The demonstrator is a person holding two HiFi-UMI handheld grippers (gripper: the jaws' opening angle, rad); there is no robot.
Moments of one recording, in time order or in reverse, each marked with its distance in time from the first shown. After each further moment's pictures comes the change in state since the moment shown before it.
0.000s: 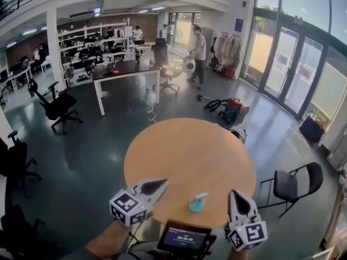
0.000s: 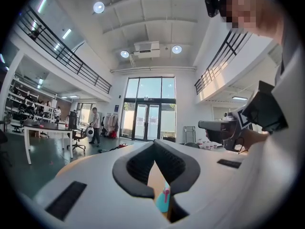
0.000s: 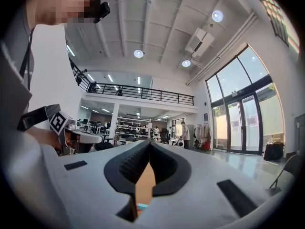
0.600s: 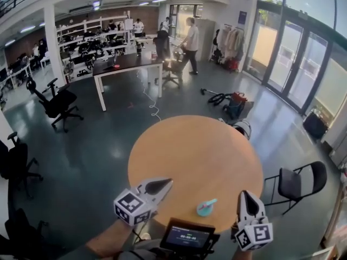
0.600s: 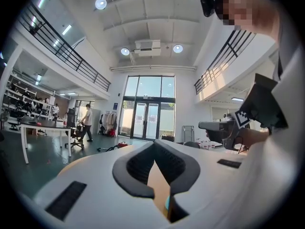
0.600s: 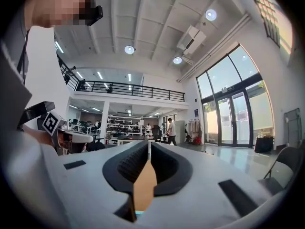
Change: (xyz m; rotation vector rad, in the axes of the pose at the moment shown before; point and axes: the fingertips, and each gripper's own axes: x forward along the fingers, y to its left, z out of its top) left arm 0.018 0.050 -0.005 -0.007 0.024 -0.024; right arm 0.037 -0.027 -0.014 0.060 0.035 -0.113
